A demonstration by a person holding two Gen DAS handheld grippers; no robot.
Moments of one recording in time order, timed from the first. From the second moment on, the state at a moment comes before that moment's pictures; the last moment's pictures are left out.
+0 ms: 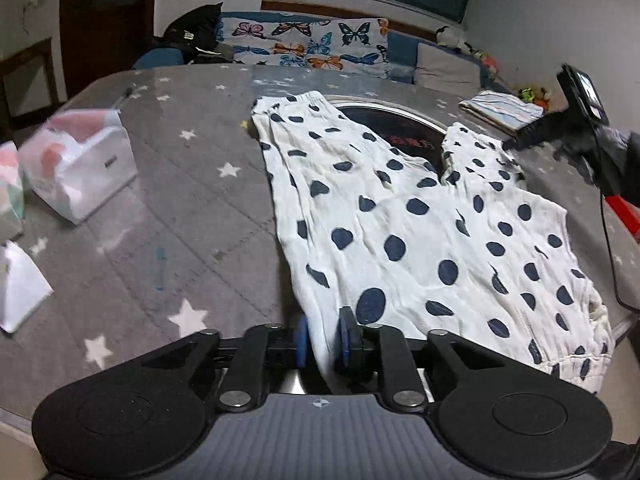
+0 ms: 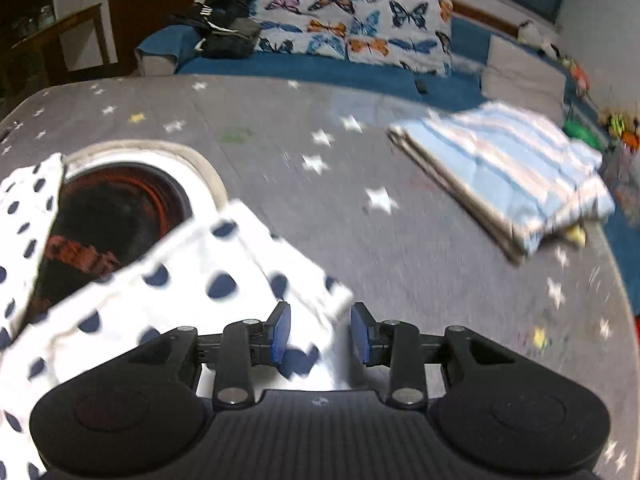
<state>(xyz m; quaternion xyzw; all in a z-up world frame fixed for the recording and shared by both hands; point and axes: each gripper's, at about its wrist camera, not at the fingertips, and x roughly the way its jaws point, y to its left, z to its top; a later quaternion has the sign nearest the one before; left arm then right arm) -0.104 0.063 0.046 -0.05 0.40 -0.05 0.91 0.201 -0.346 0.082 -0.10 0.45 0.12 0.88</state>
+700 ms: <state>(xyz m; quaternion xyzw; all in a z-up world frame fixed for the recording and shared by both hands) 0.017 0.042 0.063 0.00 0.38 -0.07 0.92 0.242 -0.339 0.083 -0.15 0.37 0.10 0.91</state>
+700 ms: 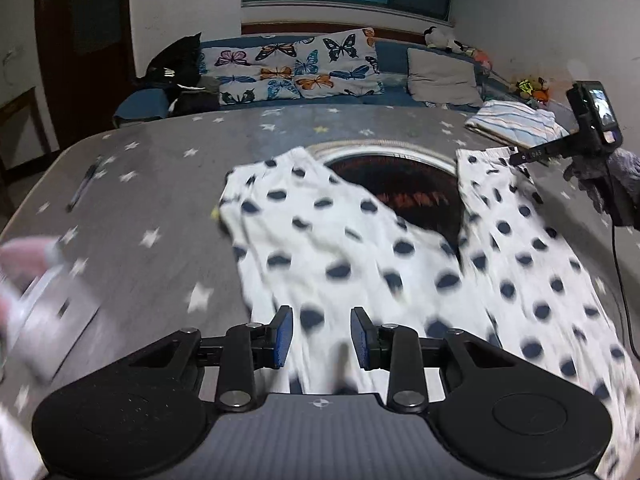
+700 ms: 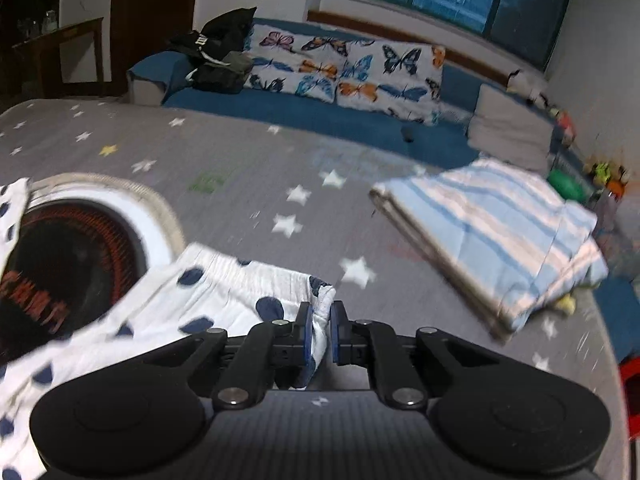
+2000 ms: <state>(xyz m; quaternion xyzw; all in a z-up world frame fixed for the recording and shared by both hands) 0.225 0.090 0.039 -0.01 0.35 0.00 0.94 0.295 -0.345 0.094 -0.16 0.38 0.13 0.90</state>
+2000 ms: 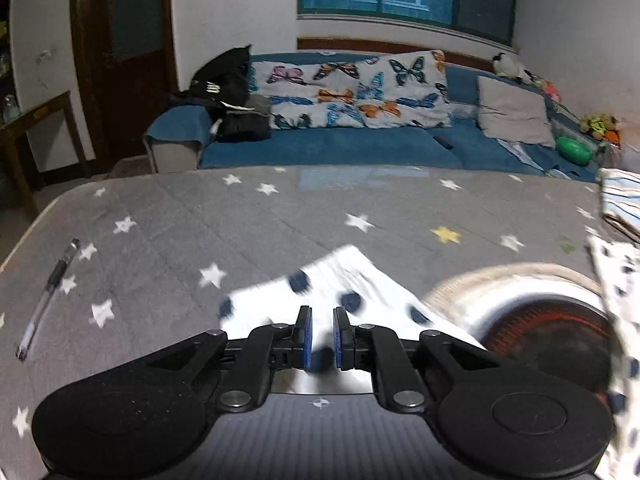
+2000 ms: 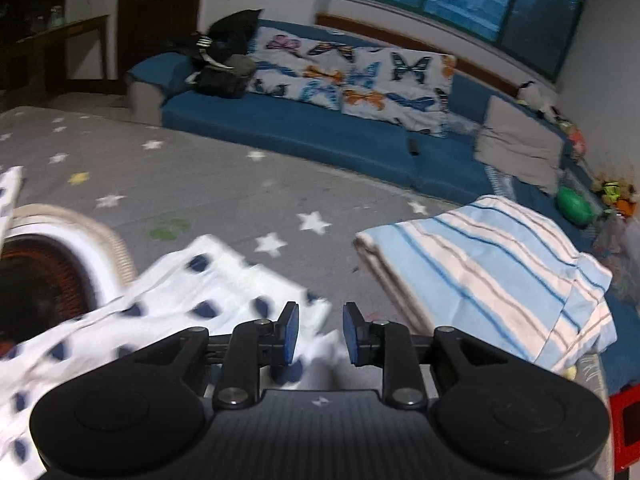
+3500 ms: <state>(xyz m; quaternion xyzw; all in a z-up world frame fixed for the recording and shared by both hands) -0.056 -0.010 0.033 0.03 0.35 -0.17 0.92 0.011 -0.323 0.090 -0.19 0.41 0.36 0.82</state>
